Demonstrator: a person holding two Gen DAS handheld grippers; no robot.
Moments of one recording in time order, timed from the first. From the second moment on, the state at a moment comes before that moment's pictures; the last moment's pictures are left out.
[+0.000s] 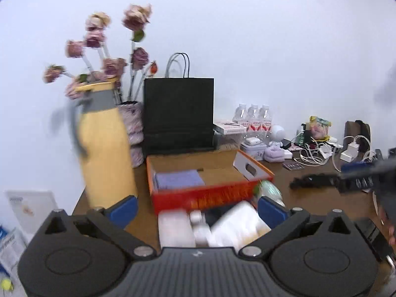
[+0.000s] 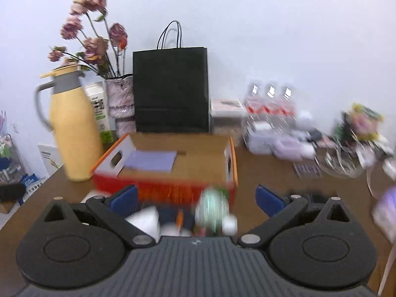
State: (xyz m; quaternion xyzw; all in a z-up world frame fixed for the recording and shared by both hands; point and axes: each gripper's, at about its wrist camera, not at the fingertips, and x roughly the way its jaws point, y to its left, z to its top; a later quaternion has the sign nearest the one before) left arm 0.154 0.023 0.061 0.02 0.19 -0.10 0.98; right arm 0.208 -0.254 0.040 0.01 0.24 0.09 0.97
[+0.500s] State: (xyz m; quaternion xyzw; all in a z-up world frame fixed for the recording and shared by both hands) left arm 0.076 0.017 0.001 -0.01 0.26 -0.11 0.96; right arm 0.079 -0.230 -0.028 -0.06 0.26 0.16 0.95
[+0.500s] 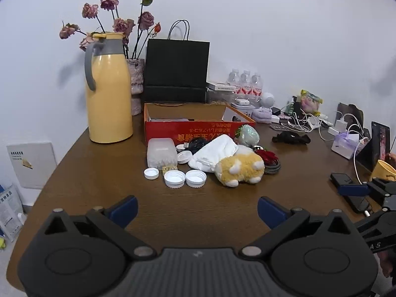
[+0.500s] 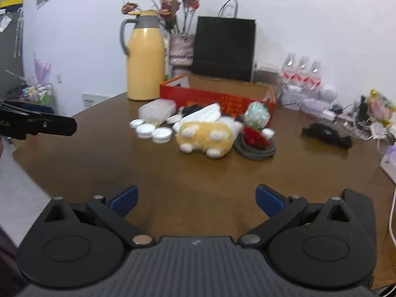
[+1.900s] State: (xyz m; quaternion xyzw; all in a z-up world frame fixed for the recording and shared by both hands) left arm 0.228 0.021 0.021 0.01 0.22 -0.08 0.97; right arm 0.228 -0.224 -0.037 0.01 0.29 0.14 0.95
